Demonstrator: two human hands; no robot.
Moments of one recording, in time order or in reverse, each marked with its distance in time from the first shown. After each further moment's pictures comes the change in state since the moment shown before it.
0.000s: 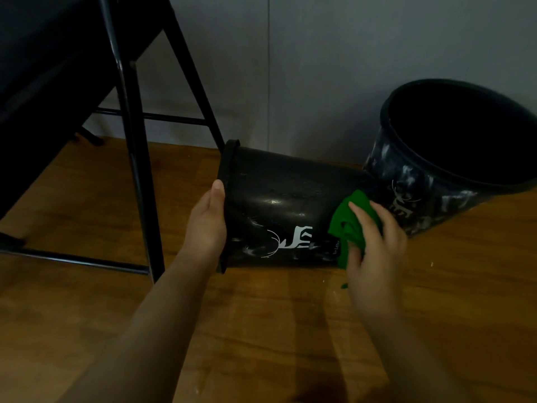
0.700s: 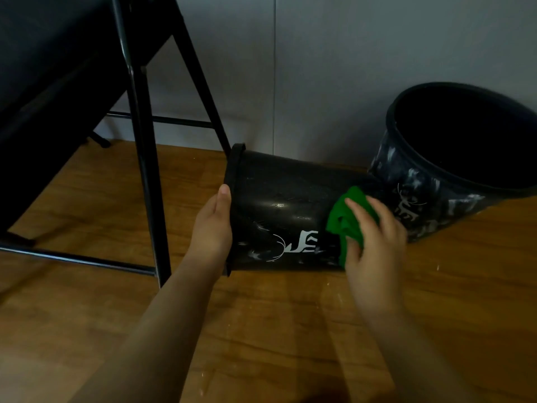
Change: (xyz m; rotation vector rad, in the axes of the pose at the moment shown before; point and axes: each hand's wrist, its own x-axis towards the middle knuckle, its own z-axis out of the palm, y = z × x) left_hand -0.004 0.000 -0.002 0.029 -0.001 -0.004; right_hand 0.010 -0.011 0.000 -0.010 -0.027 -0.001
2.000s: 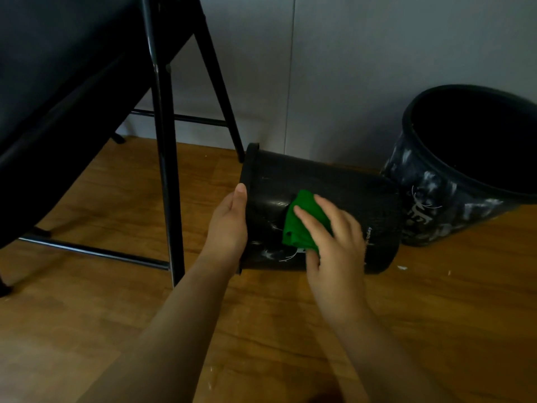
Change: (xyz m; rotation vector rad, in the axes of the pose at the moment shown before) left_hand -0.001 -0.002 -0.002 -0.063 -0.048 0.021; right_hand -0.020 -0.055 0.022 0.036 -0.086 -0.281
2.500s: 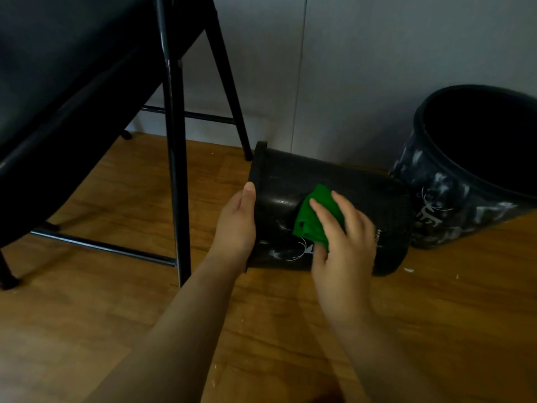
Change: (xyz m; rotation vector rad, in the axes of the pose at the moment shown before) left_hand 0.001 -0.001 -0.002 -0.008 -0.005 0.014; right_hand 0.003 -0.010 0.002 -0.002 0.076 0.109
